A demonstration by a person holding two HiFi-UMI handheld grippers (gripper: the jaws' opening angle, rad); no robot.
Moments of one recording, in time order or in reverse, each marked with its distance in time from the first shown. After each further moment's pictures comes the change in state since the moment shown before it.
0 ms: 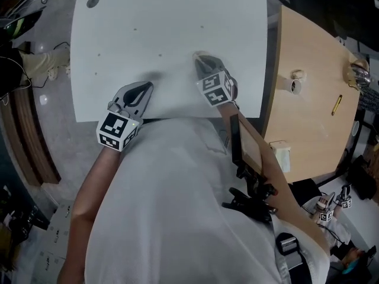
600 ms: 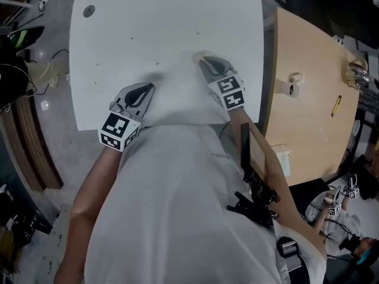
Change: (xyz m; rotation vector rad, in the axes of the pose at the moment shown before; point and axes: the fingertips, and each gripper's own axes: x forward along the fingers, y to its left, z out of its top) left arm 0.025 -0.001 0.013 0.009 0.001 -0.039; right arm -0.032 -0.036 0.016 0.160 -0.149 0.073
